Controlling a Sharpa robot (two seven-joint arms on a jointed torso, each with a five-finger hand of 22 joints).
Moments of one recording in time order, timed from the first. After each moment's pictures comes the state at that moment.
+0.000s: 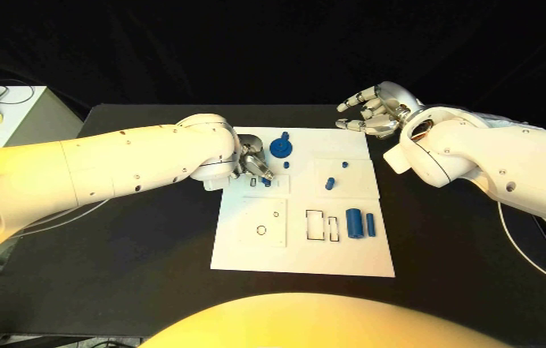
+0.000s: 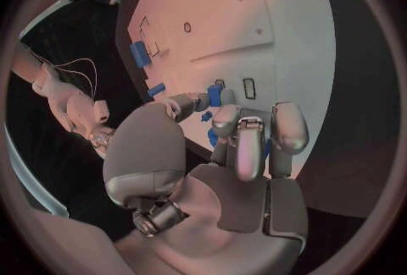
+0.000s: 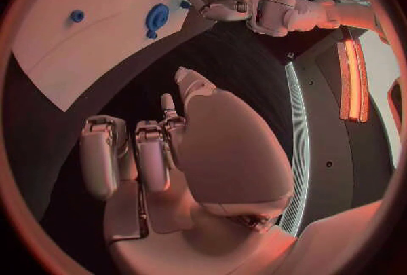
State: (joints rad) left arm 1.28 -0.64 -0.18 1.40 -1.00 0.10 -0.53; left_hand 1.03 -0.21 0.76 0.13 0.48 0.89 0.06 0.74 0.85 1.32 -0.03 1.22 1.00 1.47 -0.08 1.51 1.31 0.10 1.26 0.02 1.40 1.15; right arm 1.31 -0.82 -0.15 1.53 -0.78 -0.49 -0.08; right_hand 1.51 -0.19 0.22 0.28 0.29 0.89 0.17 0.15 0.31 1.46 0.09 1.42 1.31 1.47 0.01 1.57 1.31 0.01 1.47 0.12 1.44 1.31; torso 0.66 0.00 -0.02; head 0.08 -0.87
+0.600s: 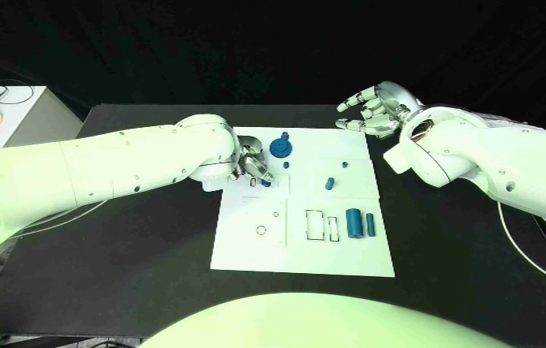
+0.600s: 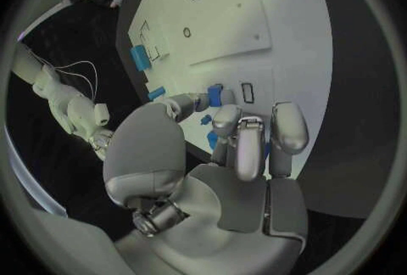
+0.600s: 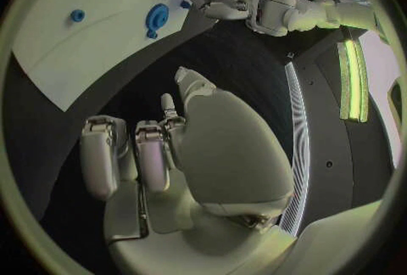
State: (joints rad) left arm 1.28 -0.64 -0.18 1.41 -1.00 0.12 -0.53; left_hand 1.03 -0.21 0.76 0.13 0.48 0.89 0.06 0.74 0.85 1.32 -0.03 1.22 1.00 1.47 -0.08 1.51 1.31 0.10 1.26 0.02 1.40 1.15; right arm 1.31 -0.82 -0.15 1.53 -0.78 -0.49 -0.08; right_hand 1.51 -0.19 0.23 0.28 0.29 0.89 0.17 0.15 0.31 1.45 0.09 1.42 1.31 1.47 0.01 1.57 1.31 0.01 1.47 0.12 1.44 1.31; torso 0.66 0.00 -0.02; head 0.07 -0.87
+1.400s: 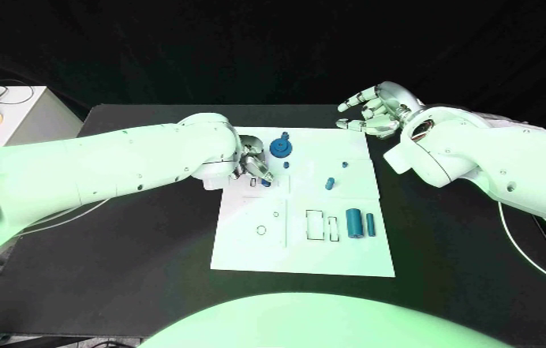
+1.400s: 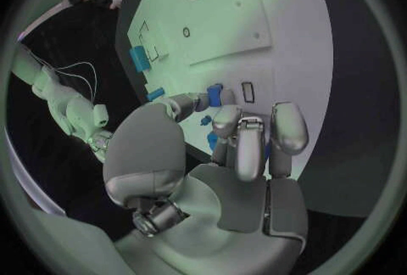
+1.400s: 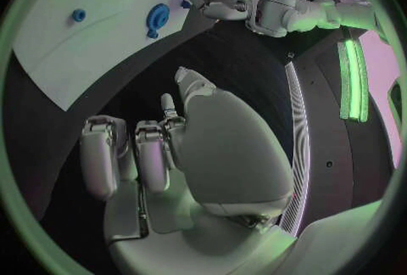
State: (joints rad) left arm 1.28 -0.63 -0.18 1.39 -1.01 0.14 -0.53; left_hand 1.03 -0.21 0.76 0.13 0.48 0.90 0.06 0.74 0.85 1.32 -0.03 1.22 1.01 1.47 -0.08 1.51 1.31 0.10 1.27 0.02 1.40 1.15; right arm 1.31 -0.82 -0.15 1.53 -0.78 -0.49 -0.08; right_hand 1.51 -0.19 0.23 0.28 0.29 0.89 0.17 0.15 0.31 1.45 0.09 1.42 1.31 1.47 0.01 1.57 1.31 0.01 1.47 0.12 1.44 1.31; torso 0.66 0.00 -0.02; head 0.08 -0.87
